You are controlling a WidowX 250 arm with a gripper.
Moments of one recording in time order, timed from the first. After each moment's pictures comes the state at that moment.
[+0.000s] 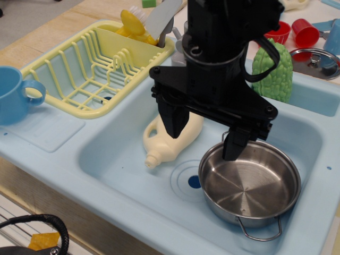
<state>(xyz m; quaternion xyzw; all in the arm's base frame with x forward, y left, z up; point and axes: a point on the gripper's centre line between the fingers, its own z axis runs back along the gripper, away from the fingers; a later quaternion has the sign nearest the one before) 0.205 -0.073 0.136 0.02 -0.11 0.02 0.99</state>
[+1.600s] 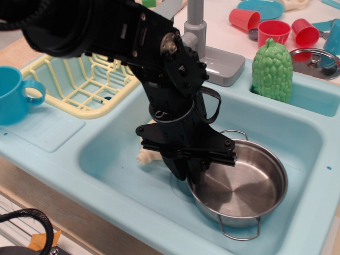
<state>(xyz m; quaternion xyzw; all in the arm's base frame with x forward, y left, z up) 0.216 -0.052 0.062 -0.08 -0.11 0.08 0.99</state>
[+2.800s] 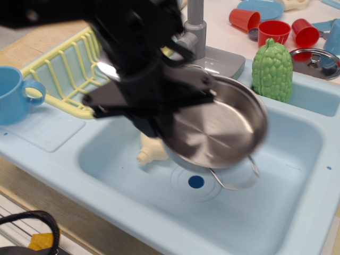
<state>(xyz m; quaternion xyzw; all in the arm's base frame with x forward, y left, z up) 0.194 -0.018 0.148 -0.04 -0.22 0.29 0.93</state>
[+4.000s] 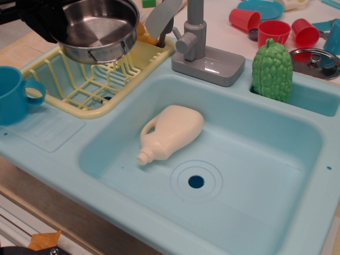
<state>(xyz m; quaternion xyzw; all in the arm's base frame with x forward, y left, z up) 0.237 0.145 0.166 -0.06 -0.20 0.31 0.93</state>
